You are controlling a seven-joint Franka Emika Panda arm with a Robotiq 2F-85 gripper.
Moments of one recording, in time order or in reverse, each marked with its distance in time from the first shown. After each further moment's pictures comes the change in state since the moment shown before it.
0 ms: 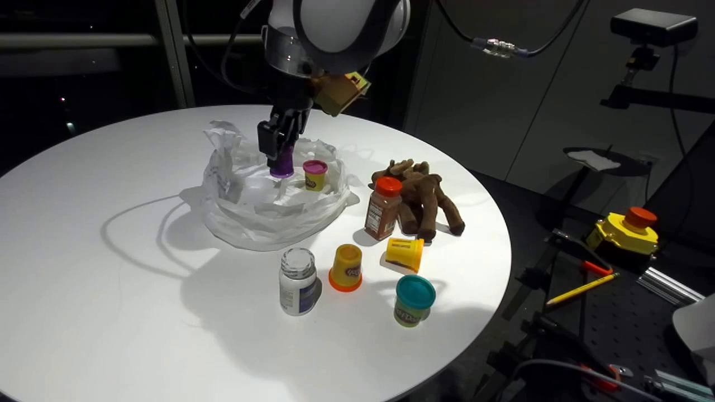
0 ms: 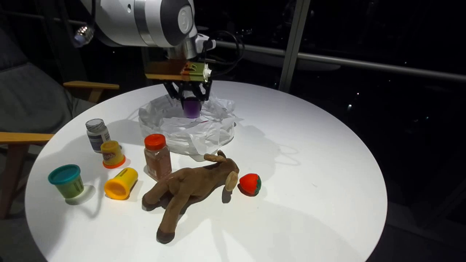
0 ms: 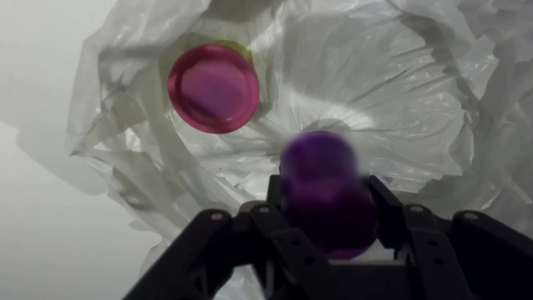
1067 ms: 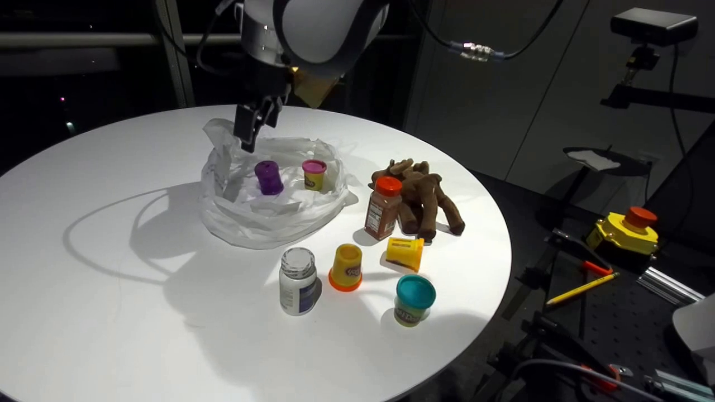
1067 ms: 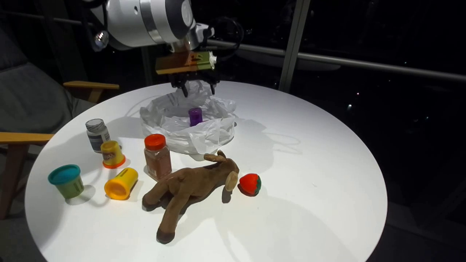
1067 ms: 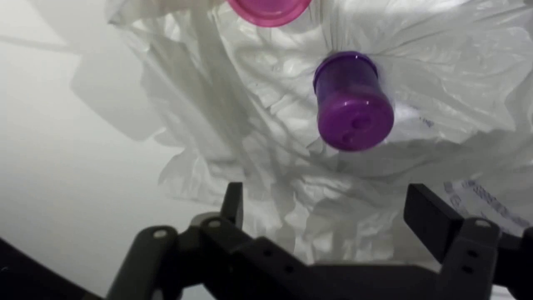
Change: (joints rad) arm 0.110 0.042 -0.114 0.113 -0.091 0.040 0.008
